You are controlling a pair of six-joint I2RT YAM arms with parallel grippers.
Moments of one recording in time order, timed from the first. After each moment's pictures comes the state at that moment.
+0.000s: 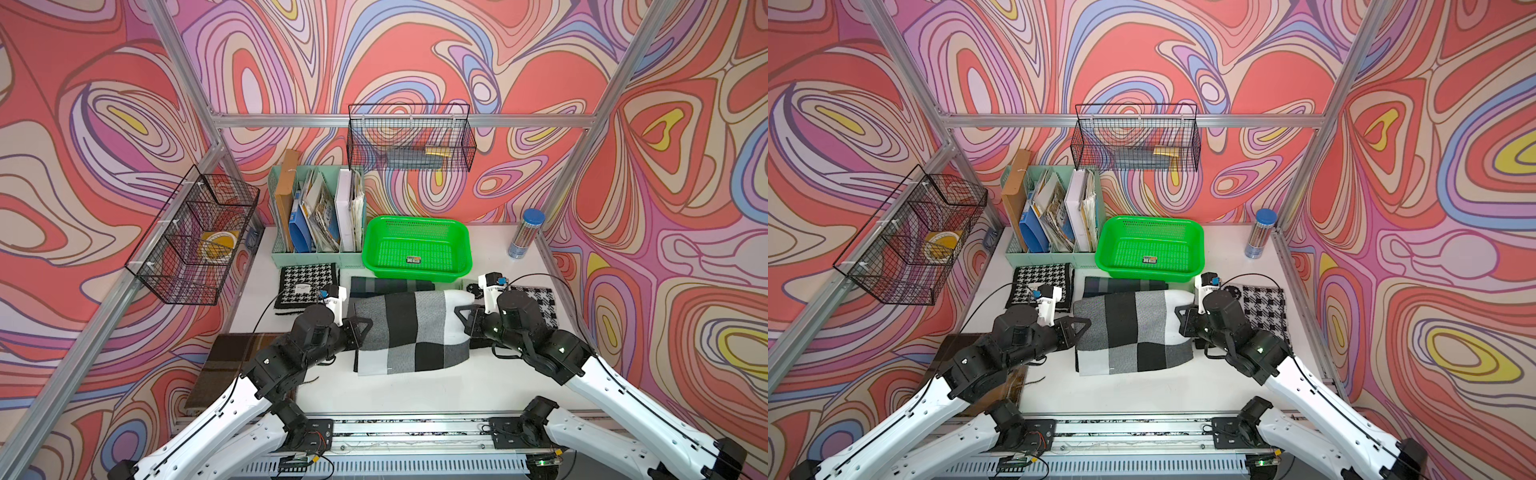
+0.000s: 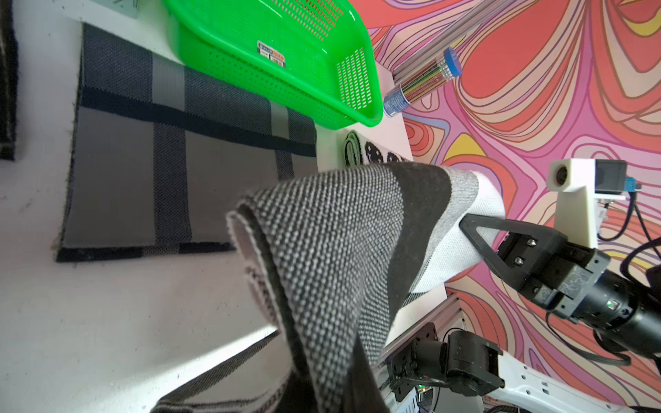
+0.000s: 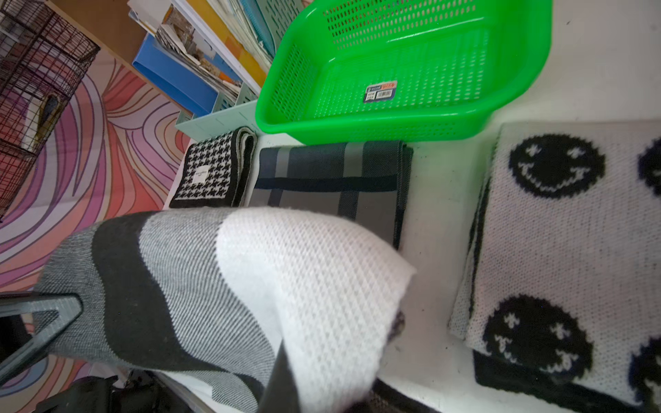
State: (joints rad) left arm -0.71 0.75 0.77 -0.52 0.06 -0.84; right arm 0.66 0.85 0.82 -0.54 0.06 0.62
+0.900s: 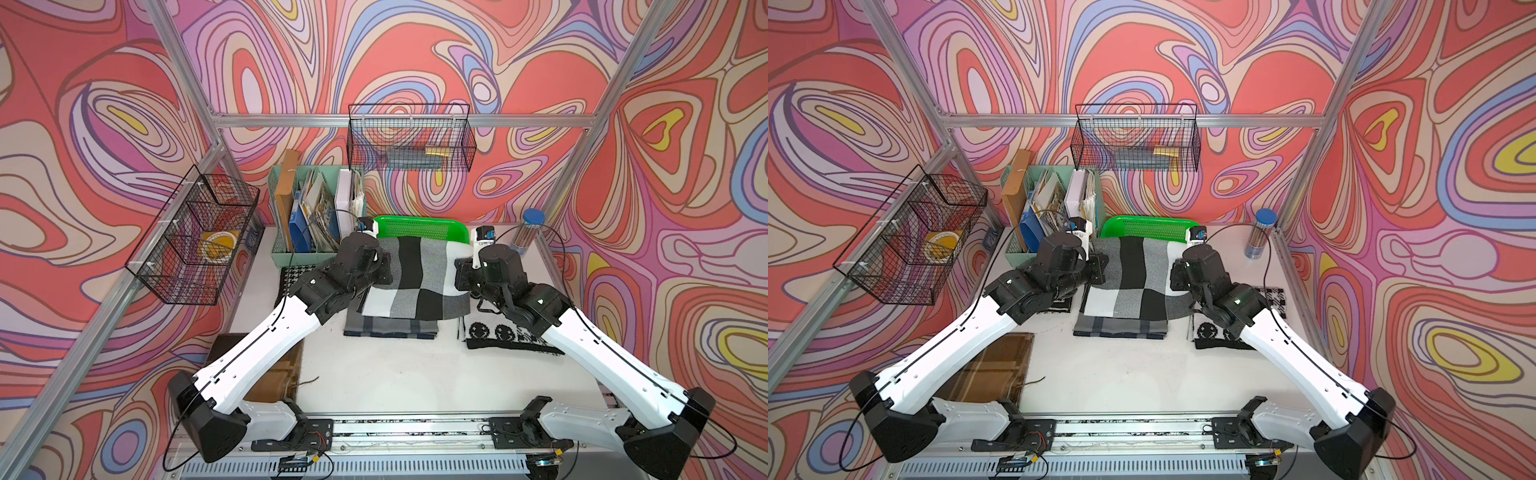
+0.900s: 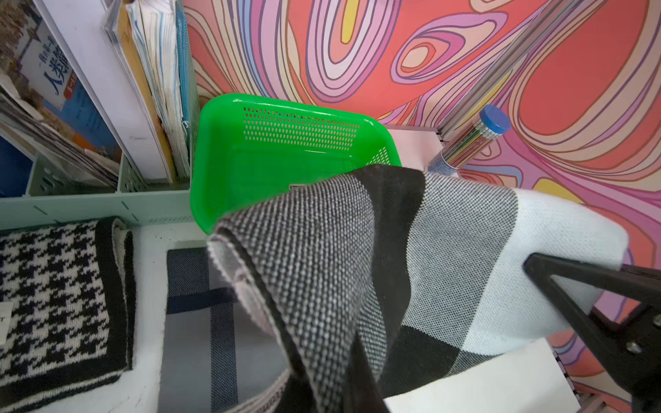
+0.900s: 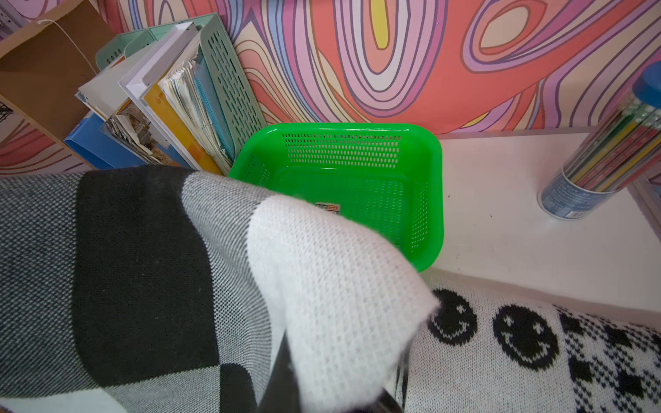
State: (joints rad) left arm -0.69 1.35 1.43 -0.62 -0.20 -0.50; right arm 0.60 1.20 1.22 -0.54 0.30 0.39
